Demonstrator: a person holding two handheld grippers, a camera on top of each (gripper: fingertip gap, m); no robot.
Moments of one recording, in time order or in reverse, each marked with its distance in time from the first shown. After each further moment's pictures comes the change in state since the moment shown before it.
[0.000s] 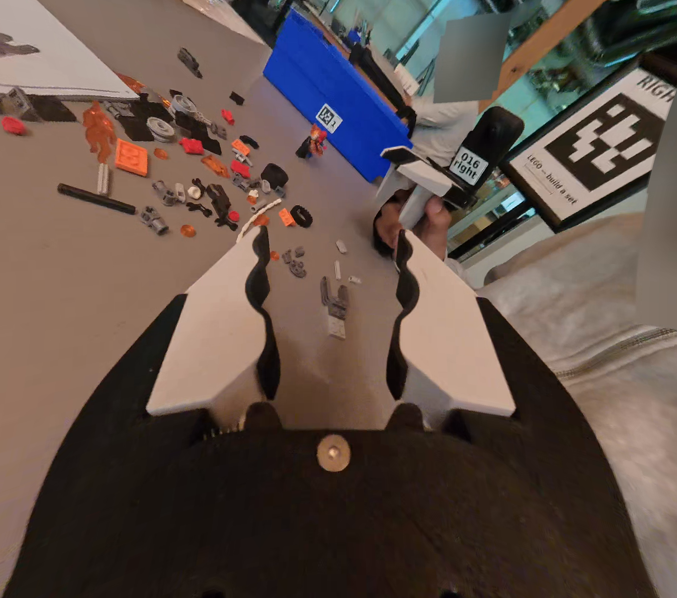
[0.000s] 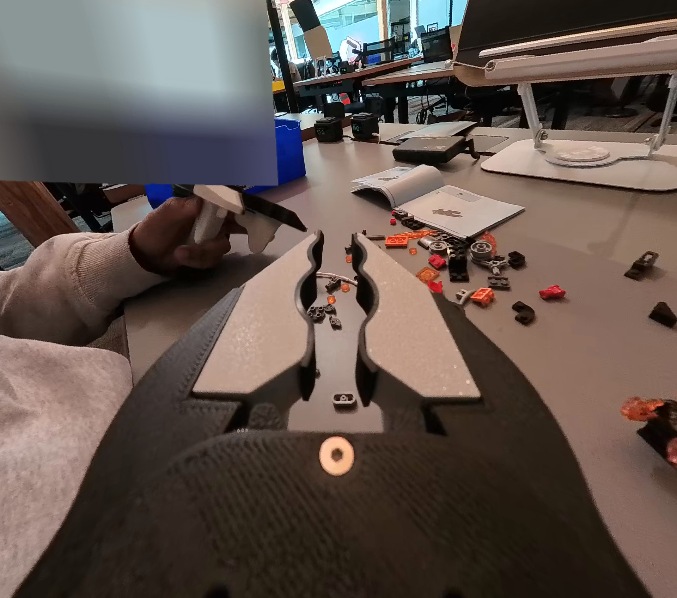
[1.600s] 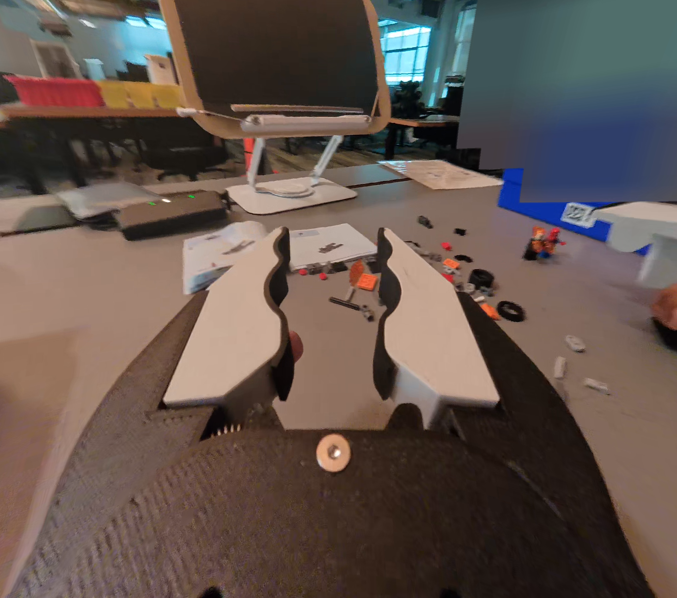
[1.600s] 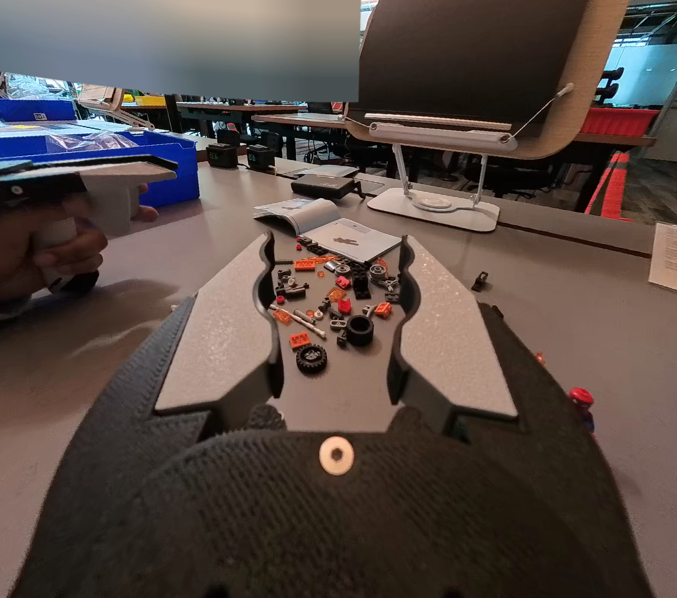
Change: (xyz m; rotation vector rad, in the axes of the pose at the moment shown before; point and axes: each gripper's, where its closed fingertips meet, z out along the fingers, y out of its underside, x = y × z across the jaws) left arm -0.018 -0.064 -0.063 0.454 -0.758 0.626; right arm 0.033 -0.018 -0.014 0.110 0.332 -0.213
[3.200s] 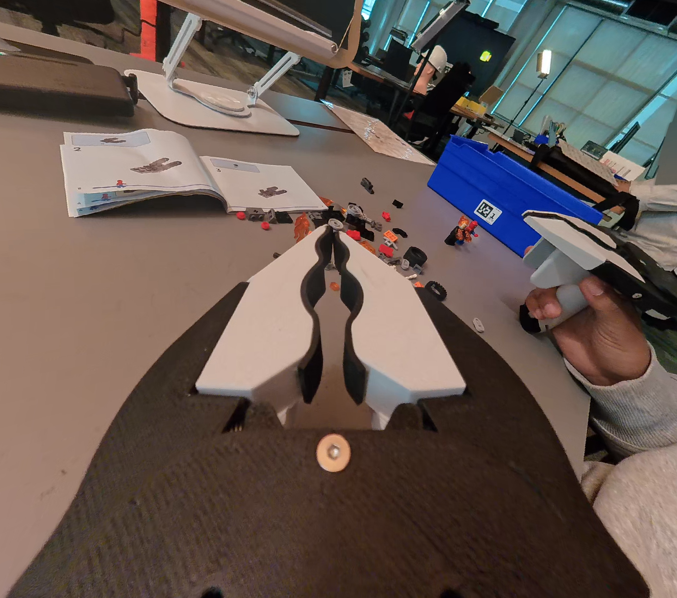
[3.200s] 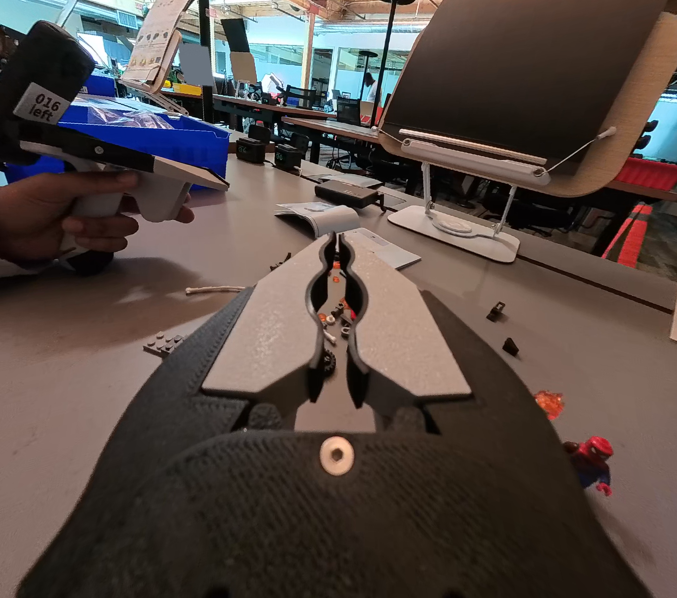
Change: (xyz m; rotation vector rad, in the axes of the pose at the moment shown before) left arm 0.010 0.028 0.011 -0.194 0.179 -0.344; right arm -0.021 -0.001 0.001 0.031 -0.099 -0.114
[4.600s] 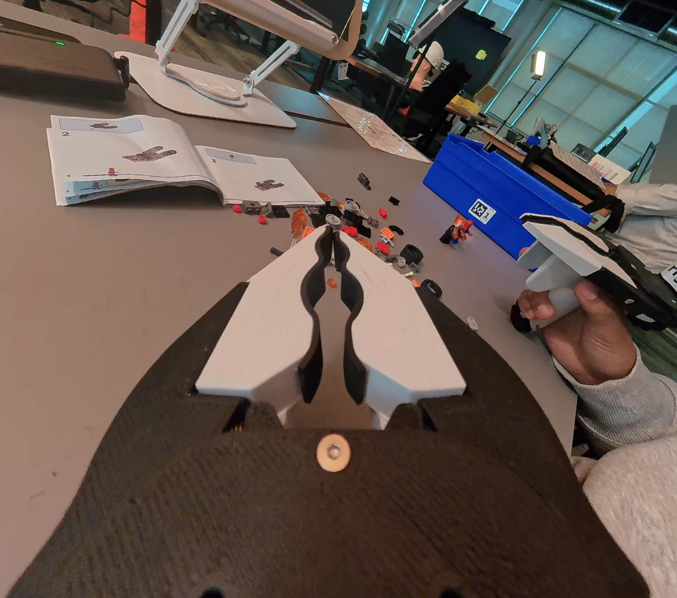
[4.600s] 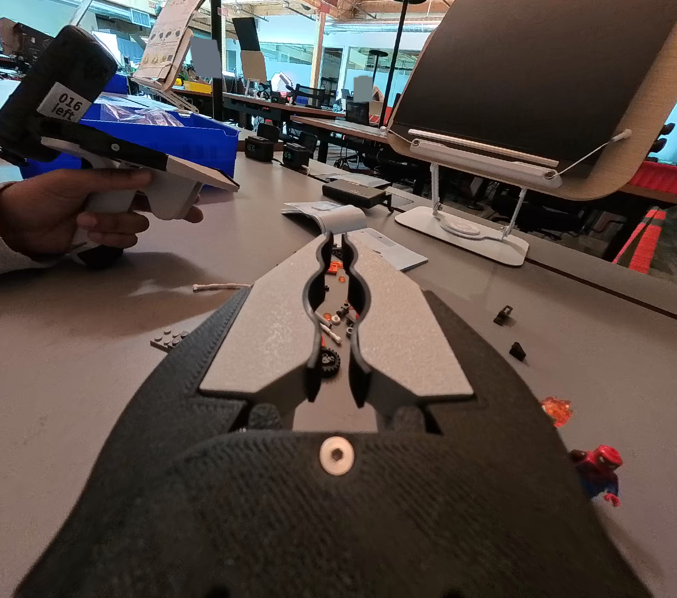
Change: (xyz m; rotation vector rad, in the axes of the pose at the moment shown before) left arm -0.002 0.003 0.002 -0.019 0.014 -0.038; right arm -0.004 0.002 0.001 -0.002 -0.028 -0.006
